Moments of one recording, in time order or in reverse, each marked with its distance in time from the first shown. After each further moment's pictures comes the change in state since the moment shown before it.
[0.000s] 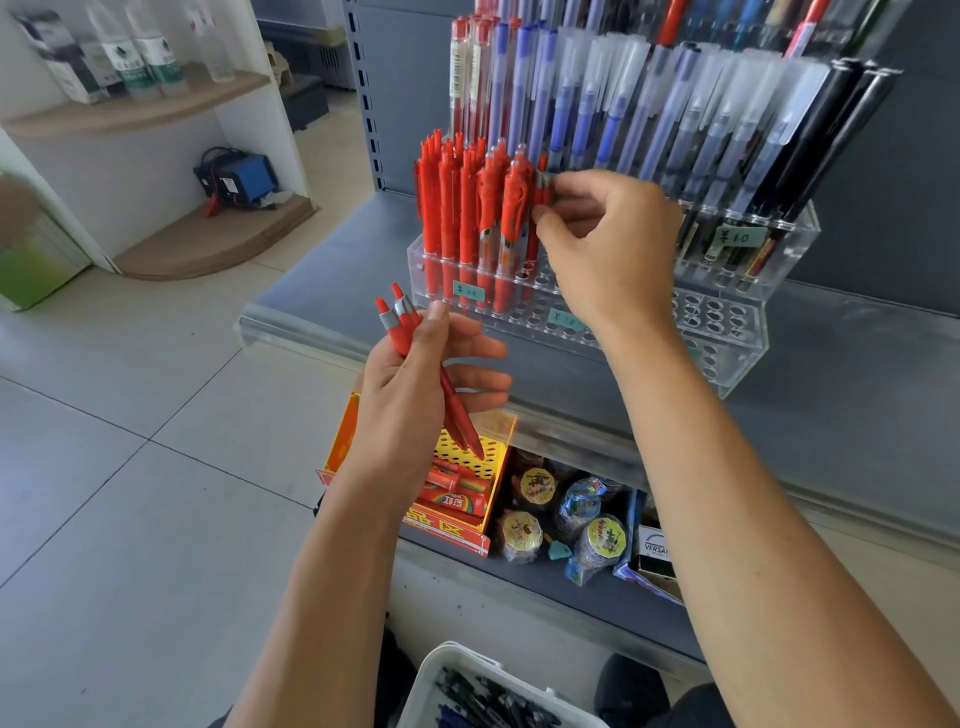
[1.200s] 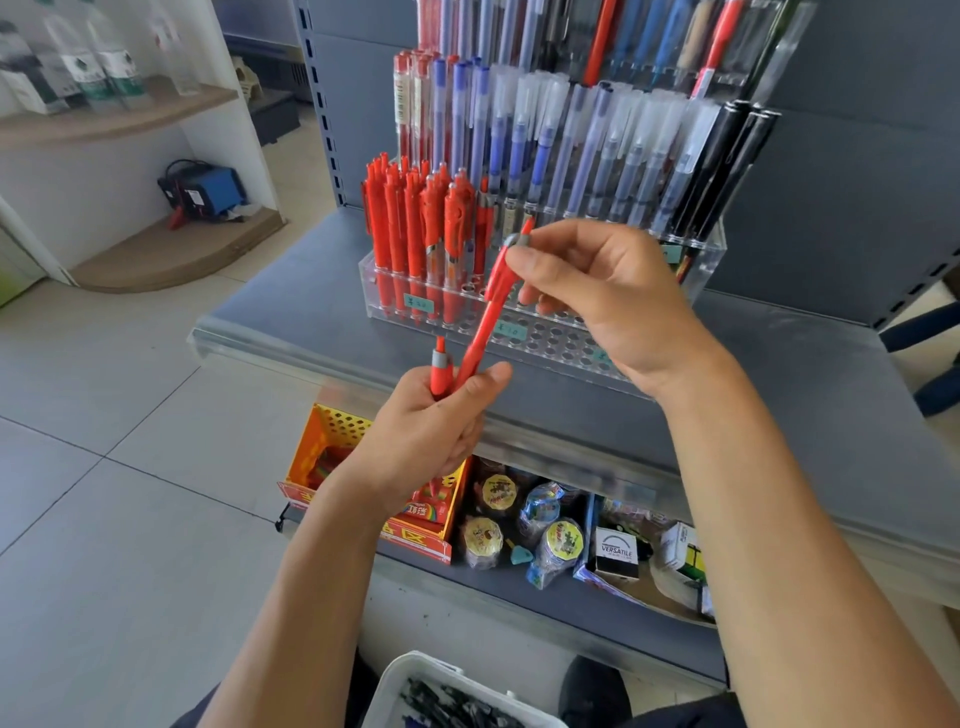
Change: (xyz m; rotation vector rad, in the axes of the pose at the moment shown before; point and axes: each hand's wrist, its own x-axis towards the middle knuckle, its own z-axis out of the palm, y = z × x) left_hand -0.011 -0.005 0.024 0.279 -0.393 -0.079; right_hand -0.018 -0.002 -0.075 0.594 -0.504 0.155
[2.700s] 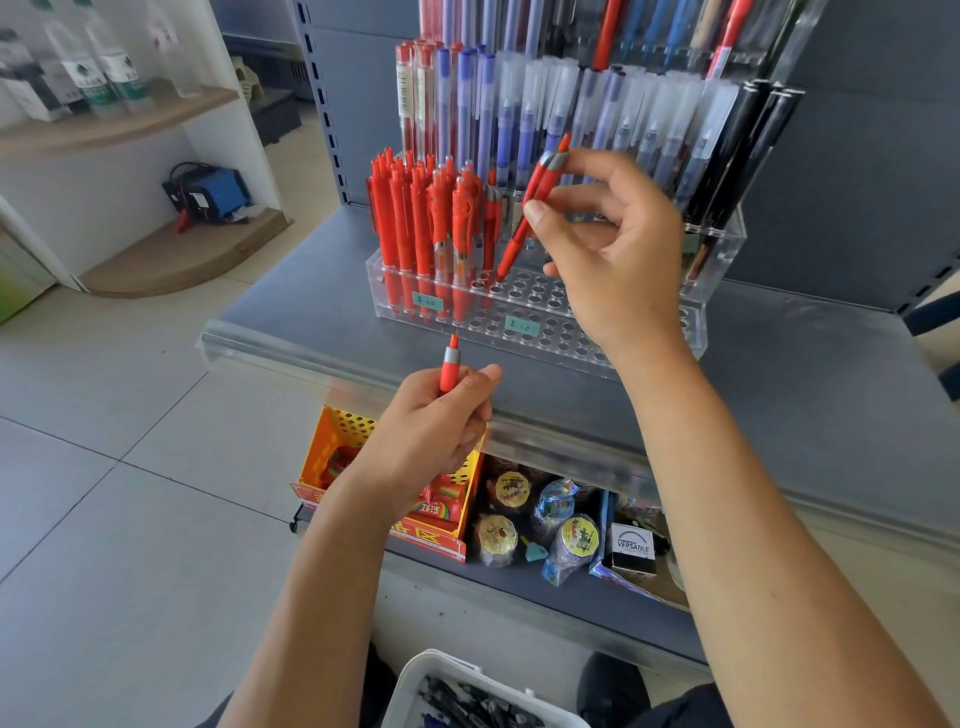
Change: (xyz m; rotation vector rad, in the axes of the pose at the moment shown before) left_hand 0.003 -0.006 -0.008 0.010 0.056 -0.148; right_hand 0.021 0.018 0.017 -0.256 0.421 -0.294
